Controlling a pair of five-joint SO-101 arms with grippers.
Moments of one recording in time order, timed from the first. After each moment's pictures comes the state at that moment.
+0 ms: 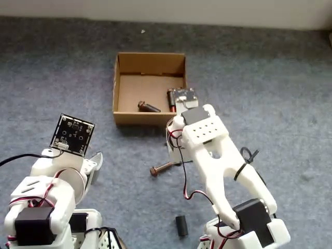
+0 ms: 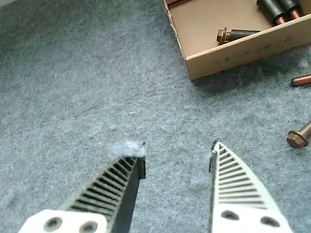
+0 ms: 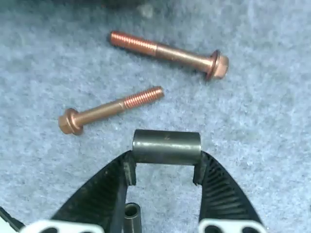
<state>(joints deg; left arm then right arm) -9.9 -79.9 44.6 90.2 -14.9 -29.2 -10.0 26.6 82.1 -11.8</state>
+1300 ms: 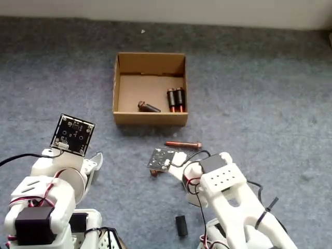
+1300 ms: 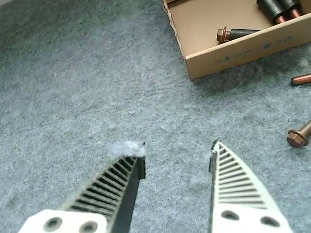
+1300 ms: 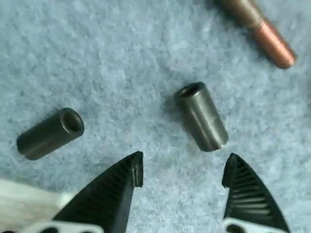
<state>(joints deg) -9.9 -79.9 44.8 90.2 -14.9 -29.2 -37.3 63.6 69.2 48.8</state>
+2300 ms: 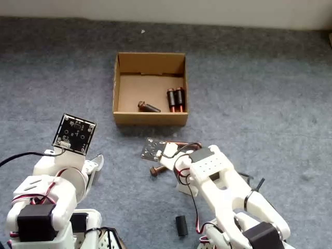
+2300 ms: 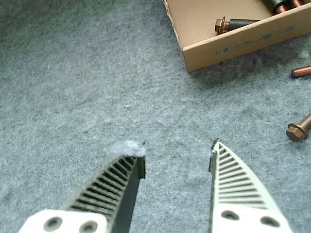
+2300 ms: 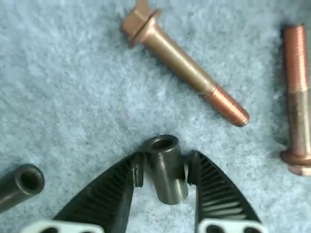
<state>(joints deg) -9.9 -79.9 46.6 90.2 -14.9 -30.9 -23.4 60.2 54.8 46.9</state>
